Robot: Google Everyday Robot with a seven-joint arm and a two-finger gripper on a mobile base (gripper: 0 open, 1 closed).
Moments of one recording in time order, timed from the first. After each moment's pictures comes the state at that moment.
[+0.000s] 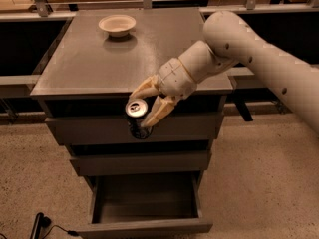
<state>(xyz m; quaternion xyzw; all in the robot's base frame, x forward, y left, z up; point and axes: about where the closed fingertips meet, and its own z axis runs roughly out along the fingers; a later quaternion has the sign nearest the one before) 0.521 0.040 0.839 -0.79 0.42 0.31 0.33</state>
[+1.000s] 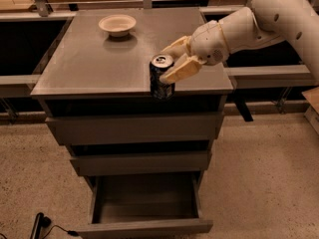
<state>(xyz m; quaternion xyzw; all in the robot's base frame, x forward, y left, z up) 0.599 -0.028 0.919 -0.66 0.57 0.29 0.40</state>
